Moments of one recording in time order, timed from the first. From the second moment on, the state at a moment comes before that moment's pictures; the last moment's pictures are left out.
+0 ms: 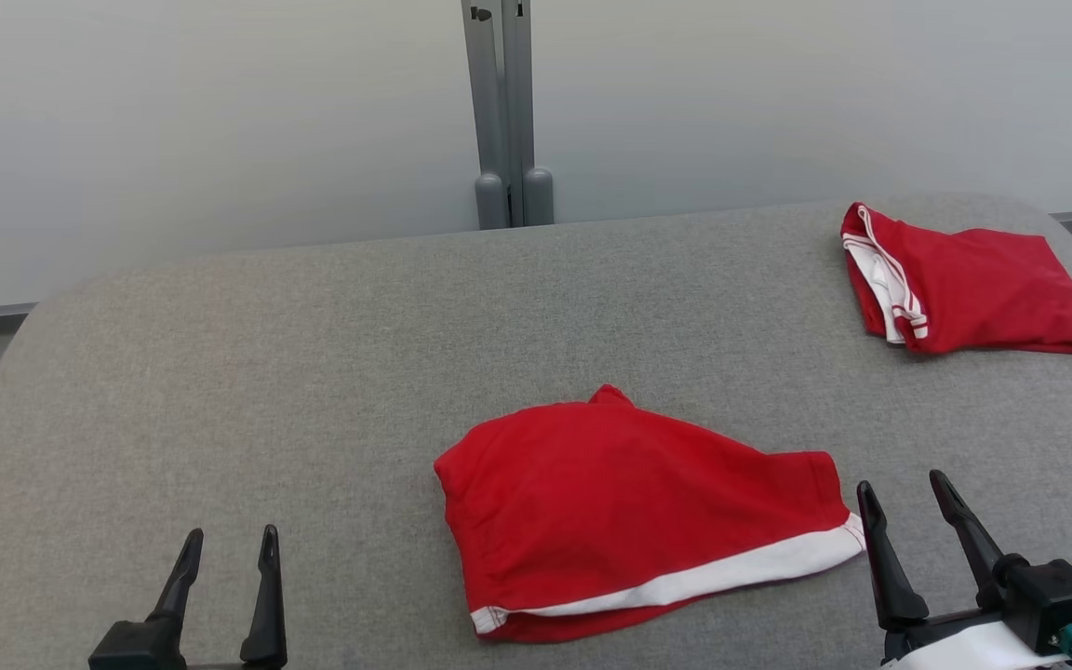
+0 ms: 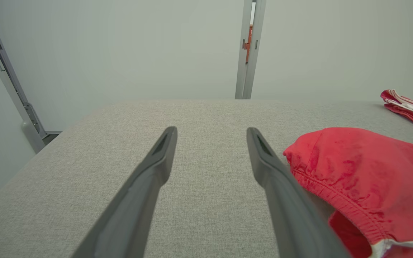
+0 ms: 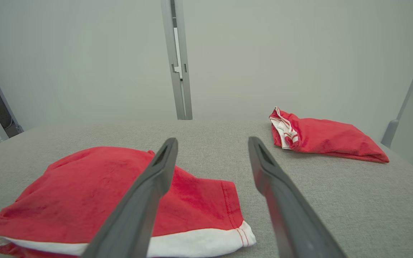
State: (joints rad) left arm 0.11 0.08 0.01 0.20 -0.16 -0.13 -0.26; right arm 0.16 -0.15 0.05 0.04 0.18 0.13 -0.26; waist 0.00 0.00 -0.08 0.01
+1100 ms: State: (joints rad) left arm 0.13 0.07 -0.07 0.26 -0.15 -0.13 -0.26; right arm 0.13 -0.15 0.05 0.14 0.18 0.13 -0.26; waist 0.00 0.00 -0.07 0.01
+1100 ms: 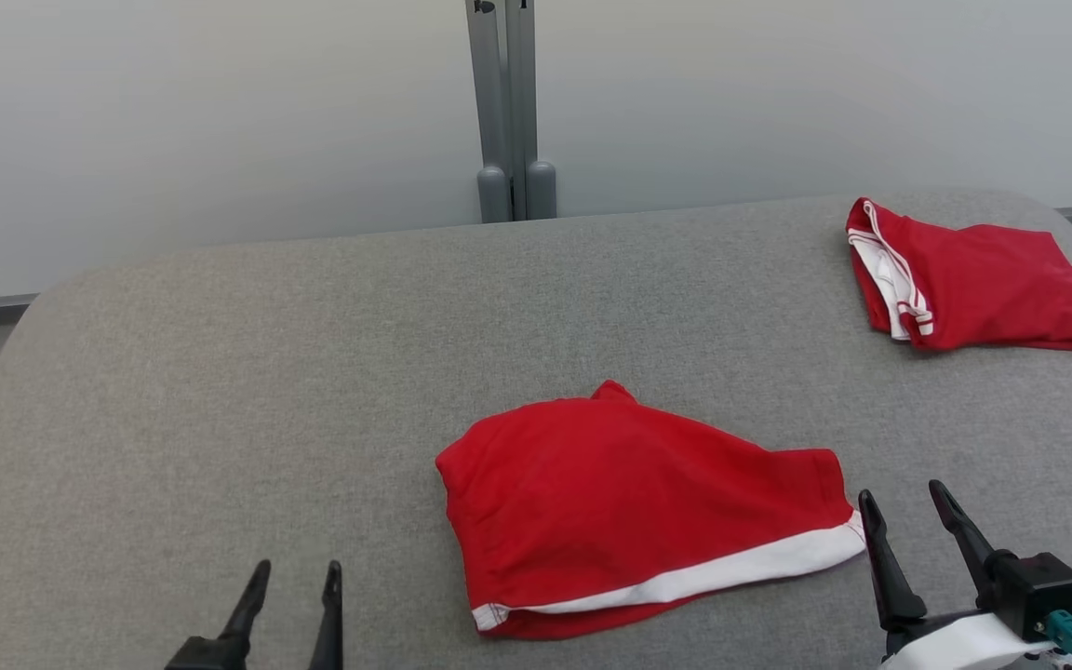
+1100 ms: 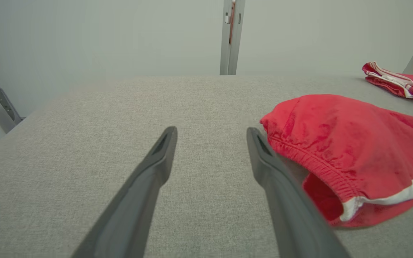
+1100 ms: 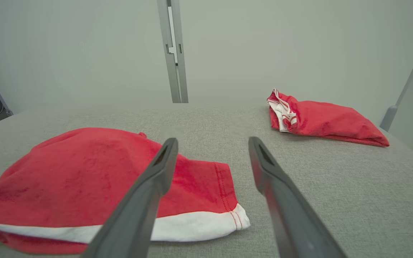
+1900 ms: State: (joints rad) left arm -0.06 0.09 -0.54 0.51 -0.29 -0.13 -0.26; right arm -0.15 -0.15 0.04 0.67 0.17 0.13 -0.26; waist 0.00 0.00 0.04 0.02
